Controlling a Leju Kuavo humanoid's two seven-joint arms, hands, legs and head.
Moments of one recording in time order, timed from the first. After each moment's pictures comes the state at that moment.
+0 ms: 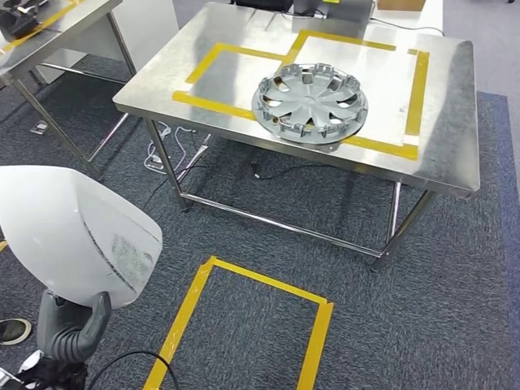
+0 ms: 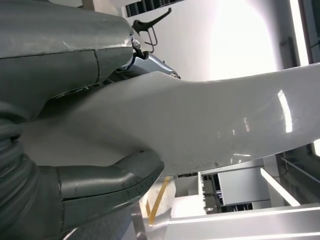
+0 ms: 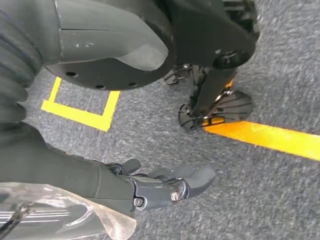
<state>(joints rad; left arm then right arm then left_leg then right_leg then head) 0.23 0.01 -0.19 -1.83 0.07 -0.21 -0.68 -0.06 0.23 -1.24 -0.23 1.08 -0.08 -0.20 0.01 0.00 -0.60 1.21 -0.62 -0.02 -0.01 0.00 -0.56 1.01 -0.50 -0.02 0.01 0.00</state>
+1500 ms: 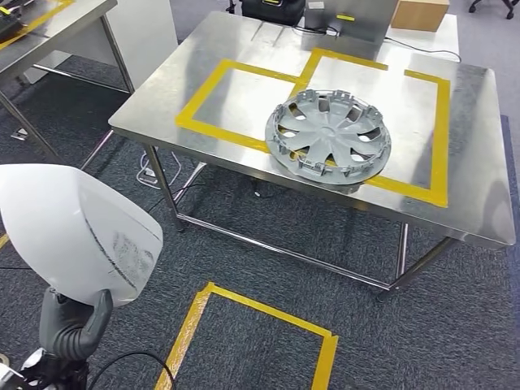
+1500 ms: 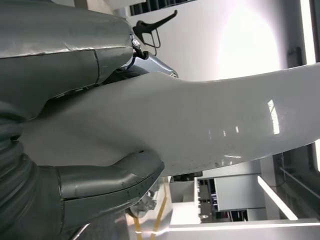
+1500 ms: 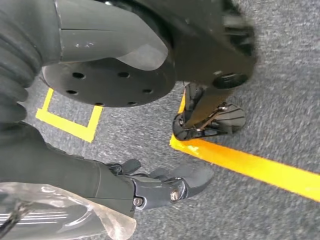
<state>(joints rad) 0.23 0.00 -0.21 -1.82 0.08 -0.22 -0.68 -0.06 0.23 -1.24 -0.23 1.09 -0.08 -0.17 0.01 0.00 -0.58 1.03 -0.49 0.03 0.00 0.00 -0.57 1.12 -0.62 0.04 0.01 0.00</state>
